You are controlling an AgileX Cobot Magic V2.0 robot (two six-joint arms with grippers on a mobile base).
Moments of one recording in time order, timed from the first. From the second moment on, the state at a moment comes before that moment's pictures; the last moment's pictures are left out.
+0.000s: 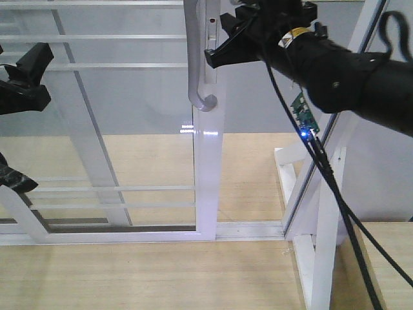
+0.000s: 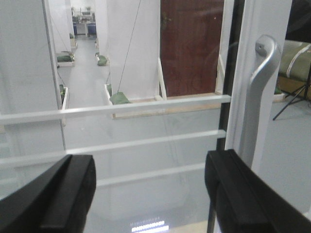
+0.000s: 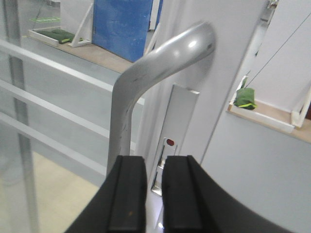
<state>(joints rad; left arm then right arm) -0.21 1.02 -0.59 0.11 -0.33 -0.12 0.51 1.58 -1.17 0.34 -0.16 -0.47</state>
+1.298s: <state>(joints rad) -0.42 1.83 -1.13 0.11 -0.49 -0.14 0.51 0.96 -0.51 0.50 -0.33 -0.58</state>
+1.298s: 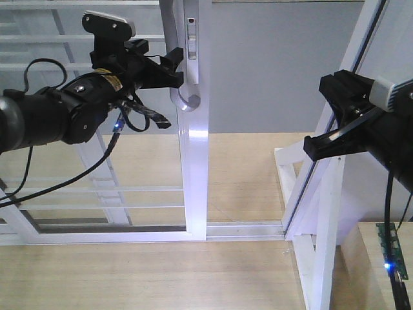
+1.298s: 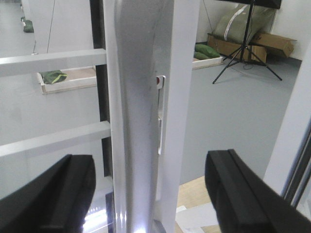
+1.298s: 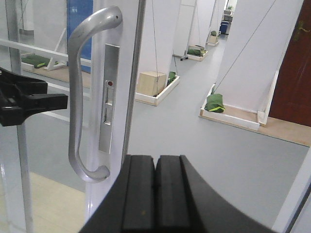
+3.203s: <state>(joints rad) -0.38 1.94 -1.44 0.09 -0.04 -0.13 0.51 0.96 -0.51 0.50 -0.34 -0.63</state>
